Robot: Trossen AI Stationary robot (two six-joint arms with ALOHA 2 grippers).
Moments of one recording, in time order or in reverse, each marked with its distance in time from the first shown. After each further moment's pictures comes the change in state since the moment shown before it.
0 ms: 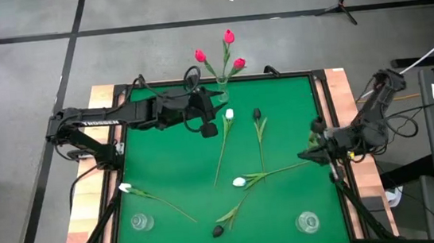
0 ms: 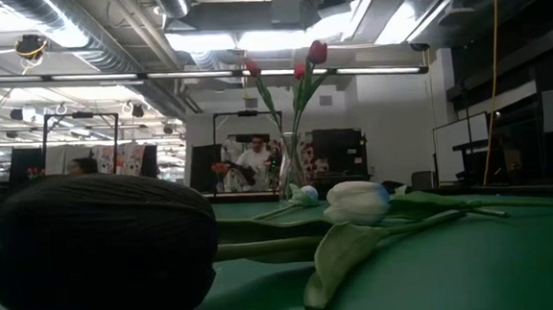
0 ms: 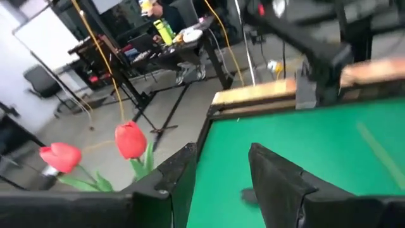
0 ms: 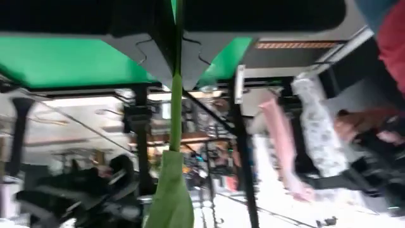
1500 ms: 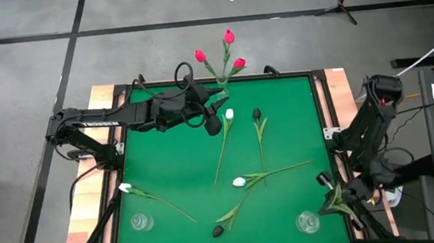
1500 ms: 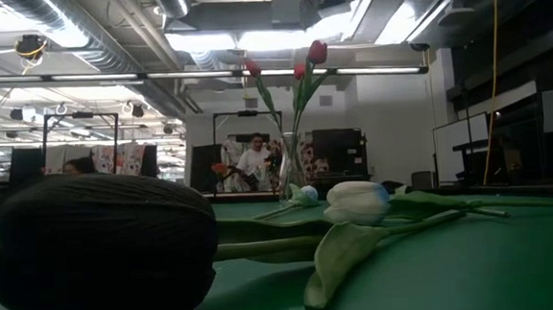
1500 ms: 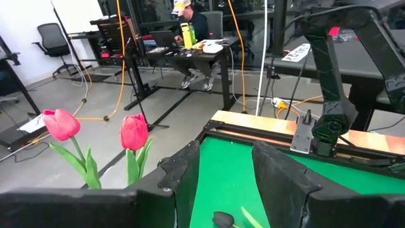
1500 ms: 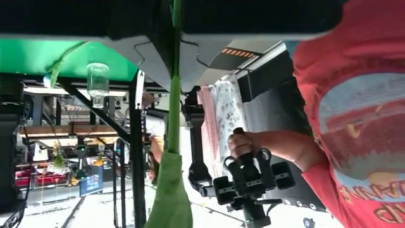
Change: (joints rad) left arm -0.017 0.000 0.000 0.079 -0.075 -0.283; right arm 0.412 0.674 -0.101 0.939 0.088 -0.136
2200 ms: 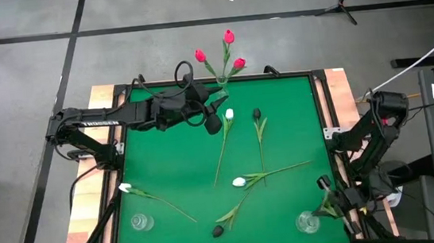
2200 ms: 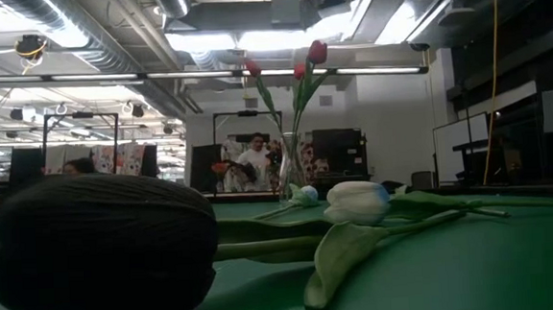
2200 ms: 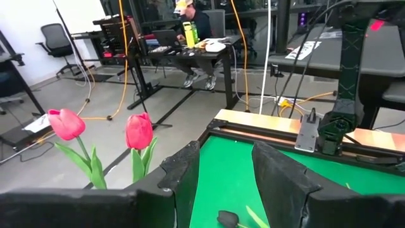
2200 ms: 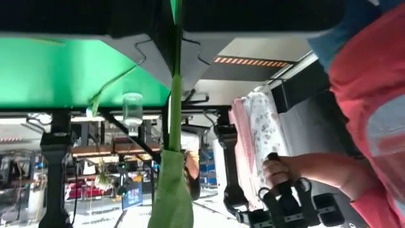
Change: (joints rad) left arm 0.009 0.000 0.000 -0.005 0.000 0.010; right arm 0.069 0.250 0.000 0.177 0.245 0.039
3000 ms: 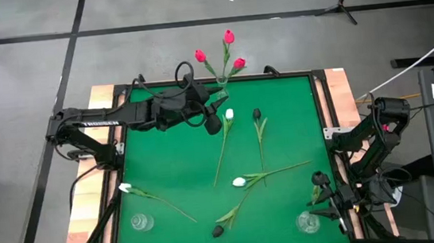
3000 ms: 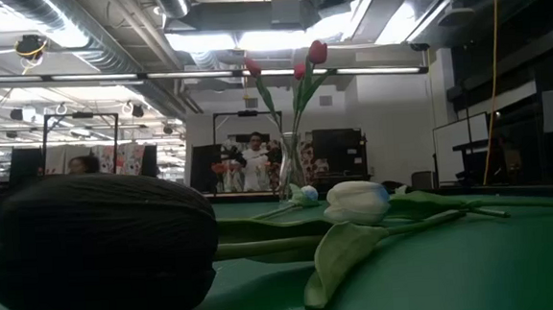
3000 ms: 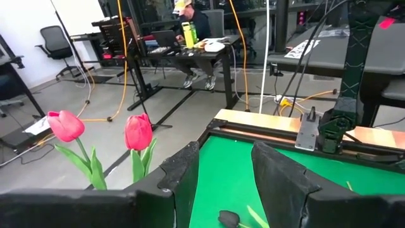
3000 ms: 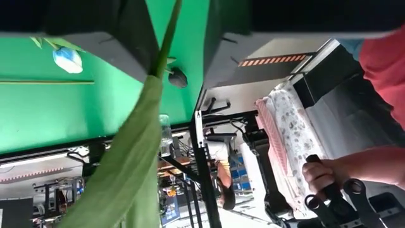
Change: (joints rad) left arm 0.000 0.000 0.000 -0.002 0.000 0.013; right arm 0.024 0.067 0.000 -0.040 0.167 0.206
